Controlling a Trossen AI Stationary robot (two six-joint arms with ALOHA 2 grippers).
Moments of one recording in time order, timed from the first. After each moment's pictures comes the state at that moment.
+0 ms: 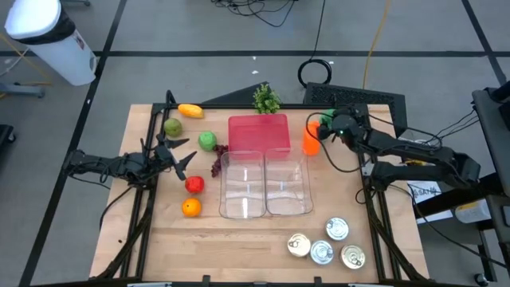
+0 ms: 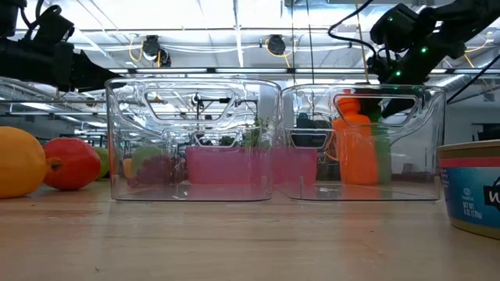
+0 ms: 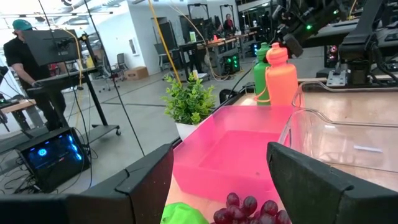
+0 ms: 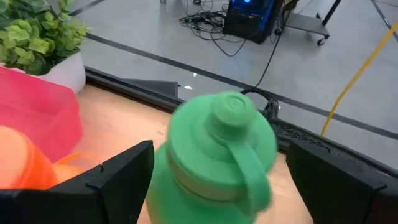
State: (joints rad) left arm -0.16 0.04 0.05 0.00 -0.72 0.18; right arm -0.50 0.94 0.53 -0.22 0.68 0.32
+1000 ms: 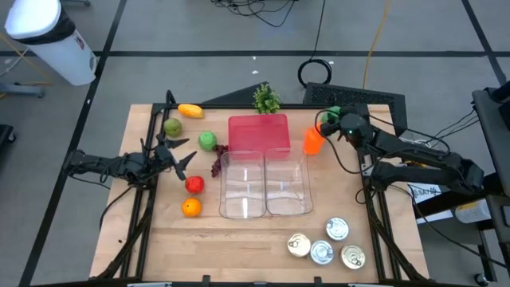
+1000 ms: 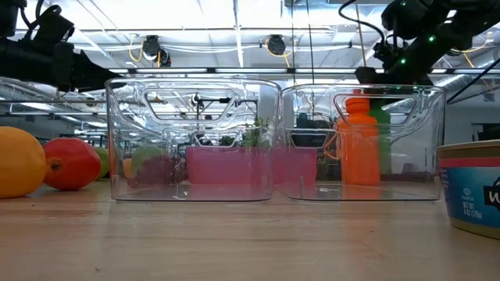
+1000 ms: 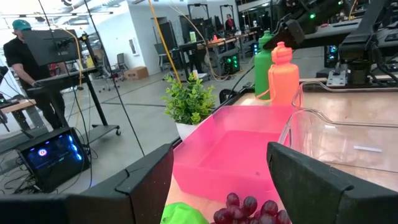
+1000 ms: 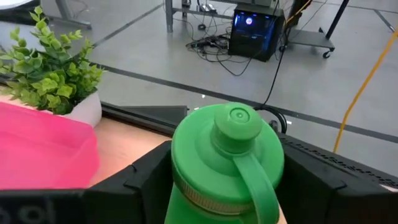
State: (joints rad) left arm -0.16 0.04 0.05 0.00 -0.72 0.18; right arm -0.50 0.81 0.53 -0.23 0.68 0.33
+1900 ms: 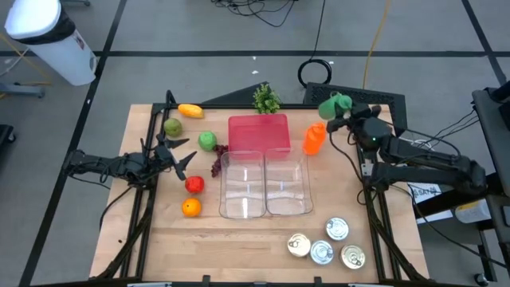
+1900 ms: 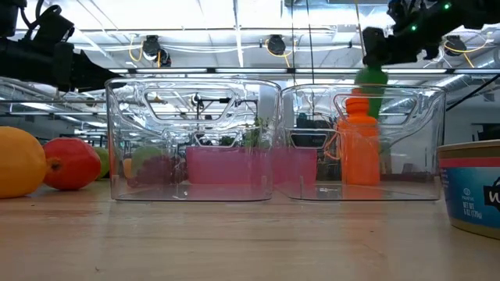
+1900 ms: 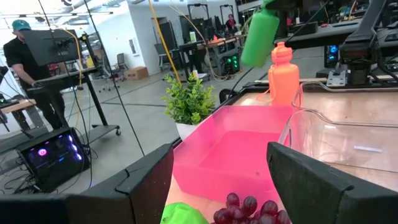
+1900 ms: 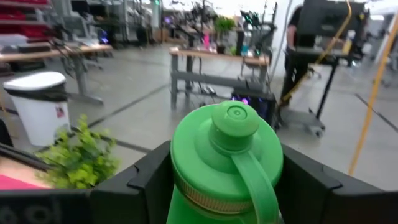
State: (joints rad) left arm -0.16 0.04 0.05 0.00 -0.72 0.18; right arm -0.34 0.66 0.53 0.08 0.89 0.00
